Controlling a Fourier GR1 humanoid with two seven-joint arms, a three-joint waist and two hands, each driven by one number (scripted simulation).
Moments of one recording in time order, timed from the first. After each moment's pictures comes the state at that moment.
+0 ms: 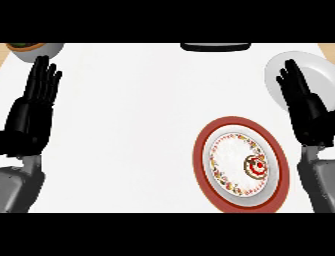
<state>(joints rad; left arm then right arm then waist) -0.25 0.35 -0.11 -1.59 0.24 0.28 -0.07 -0.30 -0.25 -0.02 -1.45 -0.13 -0.10 0.04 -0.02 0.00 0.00</state>
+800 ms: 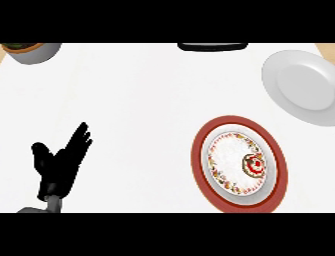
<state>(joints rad) 0.00 0.28 -0.22 -1.41 0.31 0.20 0.13 0.04 -0.38 -0.32 -1.65 -0.02 -0.30 -0.17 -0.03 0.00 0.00</state>
